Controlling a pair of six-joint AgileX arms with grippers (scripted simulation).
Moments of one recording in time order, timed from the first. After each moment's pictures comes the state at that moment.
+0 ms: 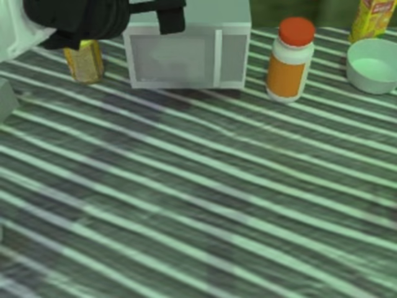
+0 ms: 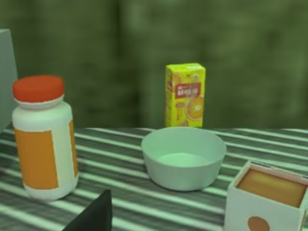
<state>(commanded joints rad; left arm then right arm) -0.52 1.62 1.43 -0.54 -0.32 -0.44 0.00 0.00 0.00 0.00 0.00 0.00</state>
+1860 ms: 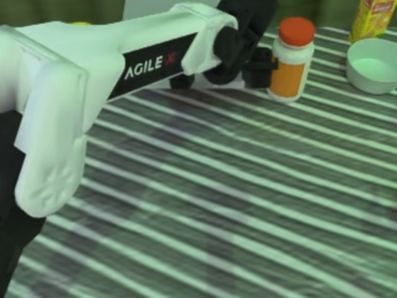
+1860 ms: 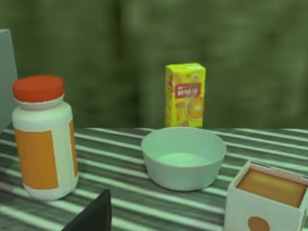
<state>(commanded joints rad) -0.63 2.39 2.03 -0.59 -0.38 -0.53 0.00 0.00 0.00 0.00 0.00 0.00</state>
